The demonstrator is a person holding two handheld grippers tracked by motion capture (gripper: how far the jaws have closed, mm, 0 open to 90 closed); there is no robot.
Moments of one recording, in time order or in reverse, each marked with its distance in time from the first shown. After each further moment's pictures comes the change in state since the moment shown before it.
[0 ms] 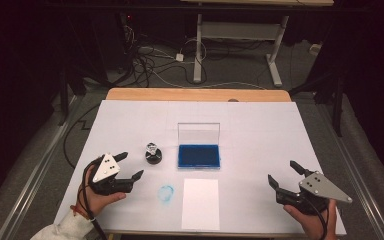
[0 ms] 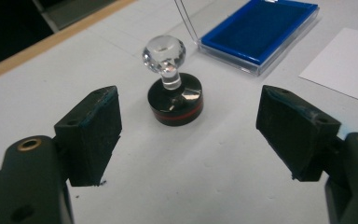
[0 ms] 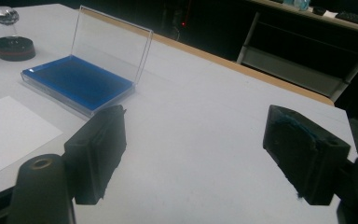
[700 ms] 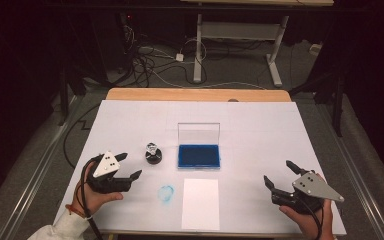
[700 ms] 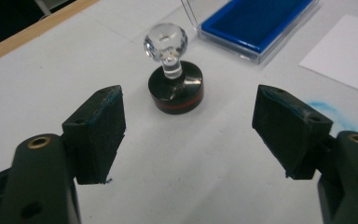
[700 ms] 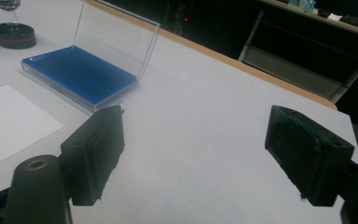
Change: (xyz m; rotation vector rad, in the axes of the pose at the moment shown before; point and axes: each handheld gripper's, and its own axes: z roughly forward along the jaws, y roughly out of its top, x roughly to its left) left arm 0.008 0.013 -0.008 0.055 -0.016 -0.006; right arm 0.008 0.000 0.007 0.027 0.001 -0.052
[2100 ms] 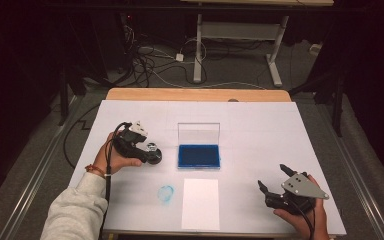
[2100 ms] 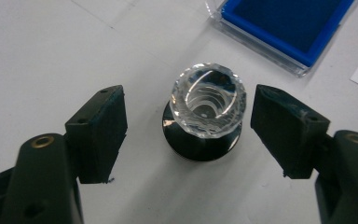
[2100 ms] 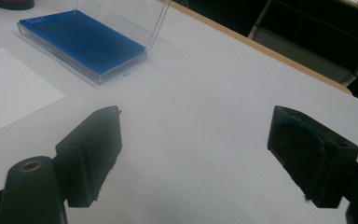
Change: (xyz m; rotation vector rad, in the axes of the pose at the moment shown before) left arm 0.047 0.065 0.083 0.329 -0.168 0.011; right arm 0.010 -0.008 0.013 0.087 0.017 -0.046
